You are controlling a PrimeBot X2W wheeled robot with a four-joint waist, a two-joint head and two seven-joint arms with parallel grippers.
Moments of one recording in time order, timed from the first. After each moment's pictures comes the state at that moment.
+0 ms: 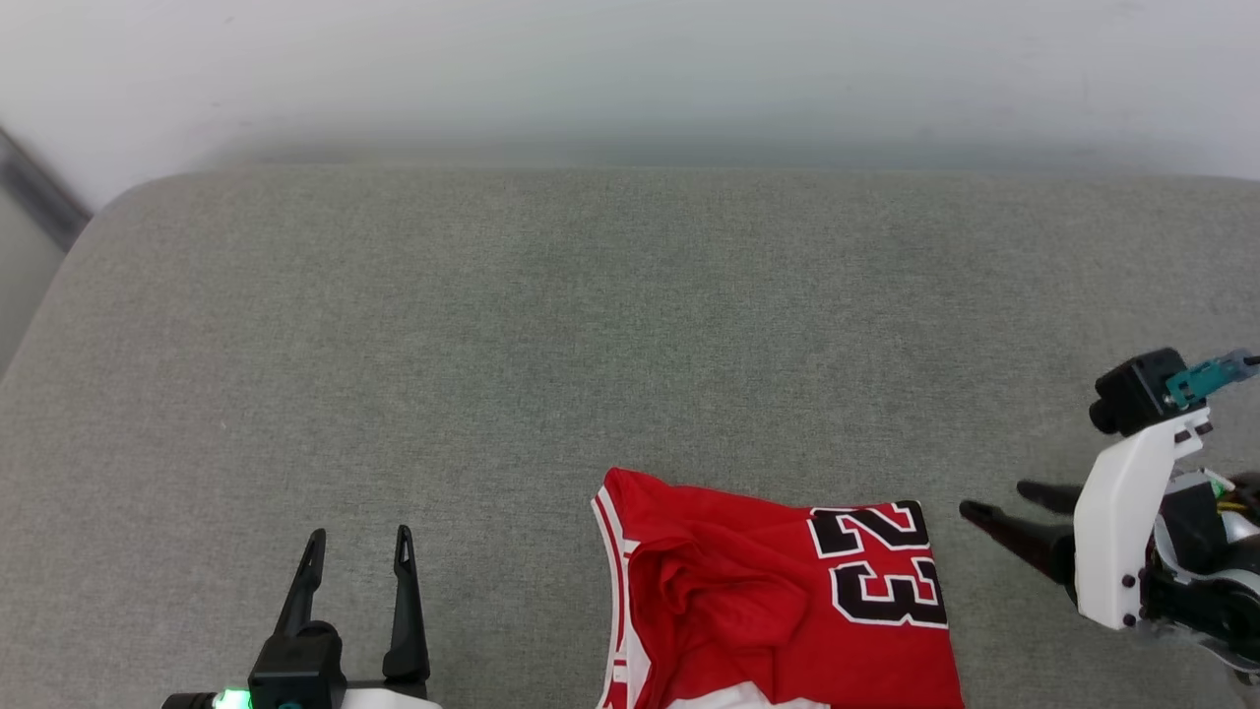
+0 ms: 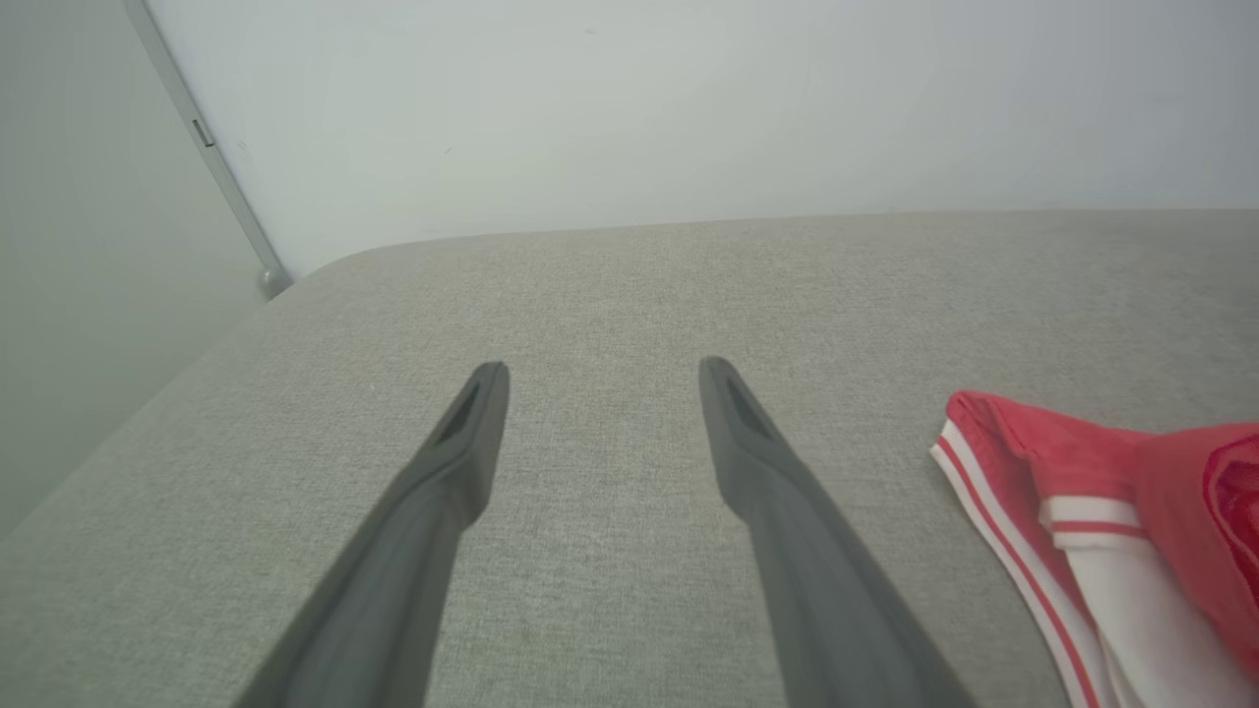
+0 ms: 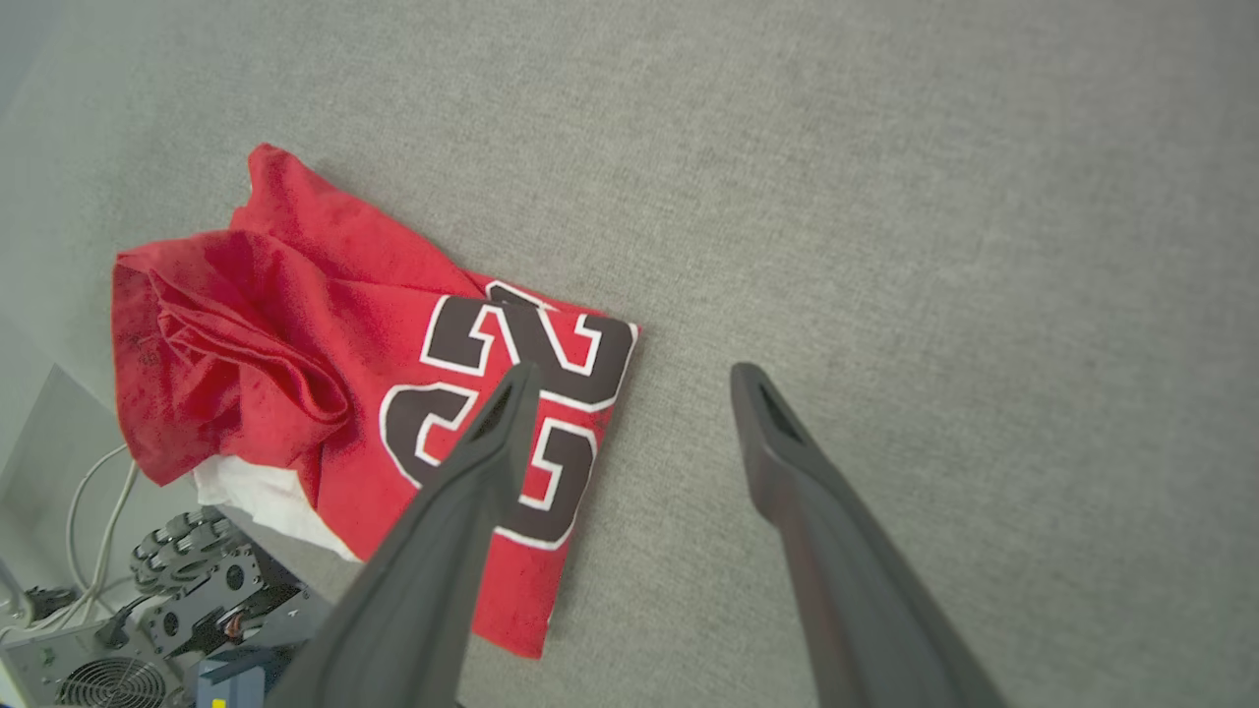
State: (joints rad) left arm 0.14 0.05 -0.04 0.00 -0.02 0.09 -0.26; right arm -0.30 -0.54 0.29 0.05 0.76 0.13 0.75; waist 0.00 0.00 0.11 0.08
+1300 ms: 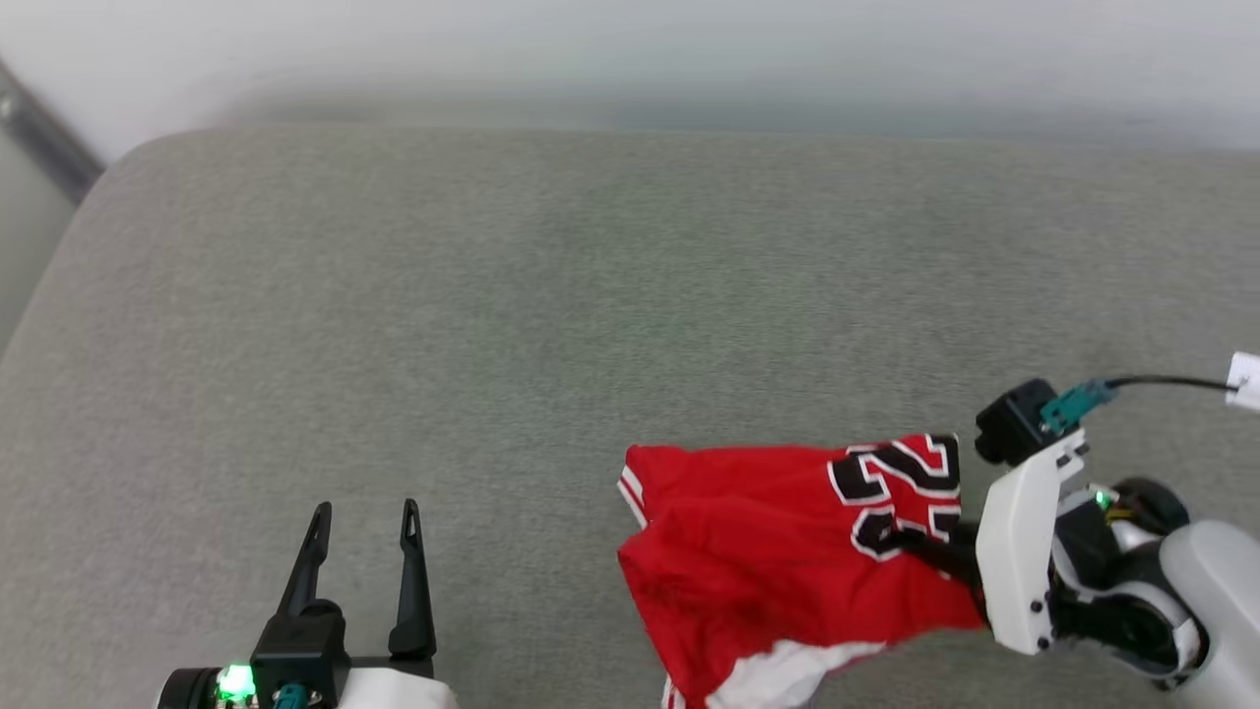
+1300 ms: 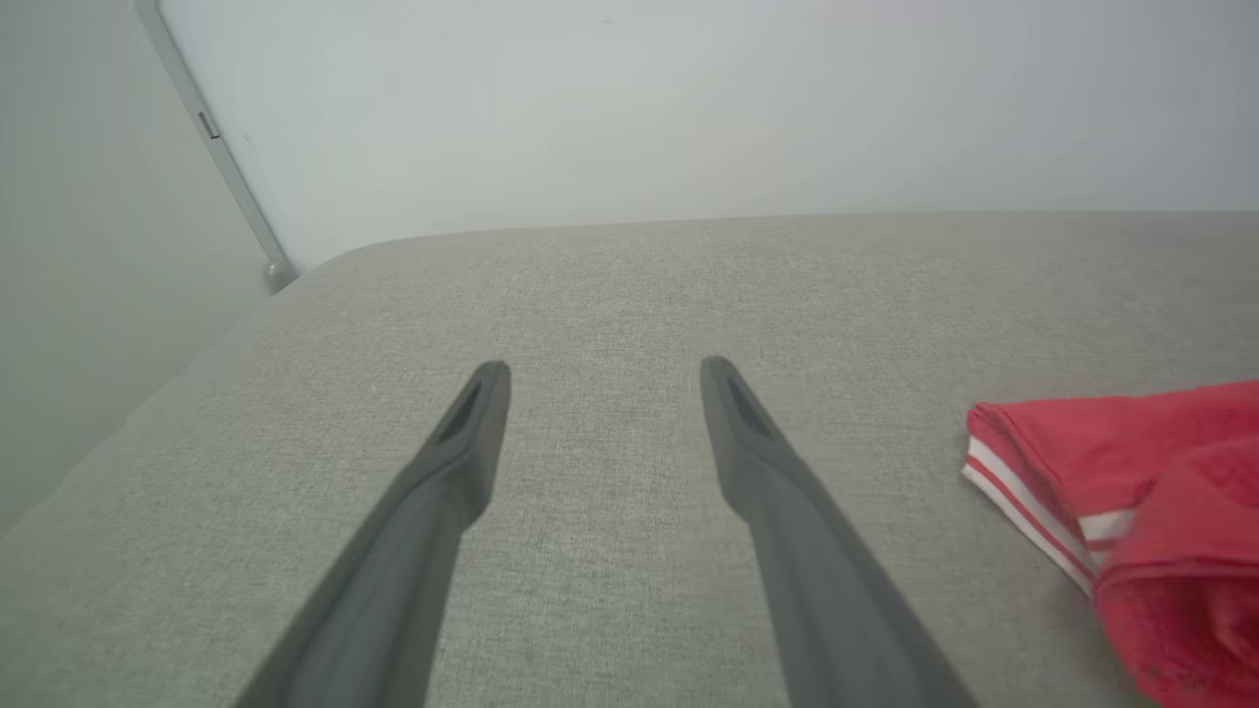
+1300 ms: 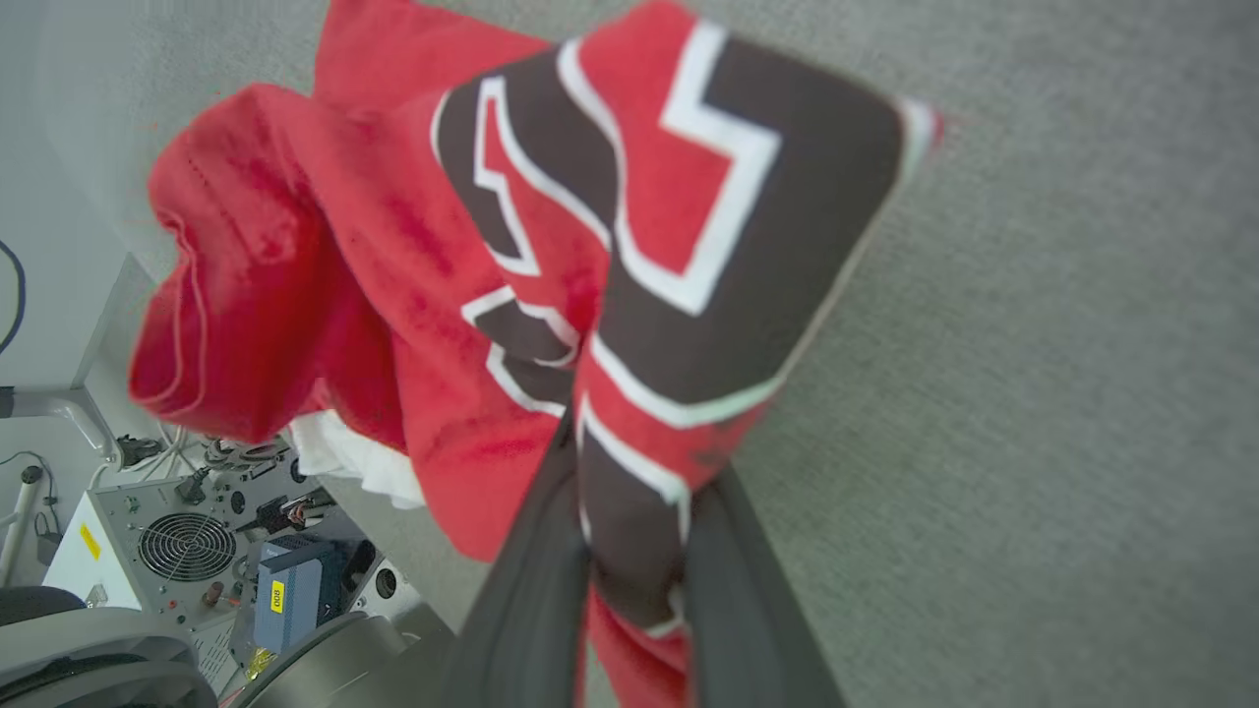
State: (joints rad) left arm 0.09 0.05 -0.06 -0.01 -0.02 0.09 -0.26; right arm -0.37 -0.54 0.54 0.15 0.88 0.13 0.73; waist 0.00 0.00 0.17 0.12
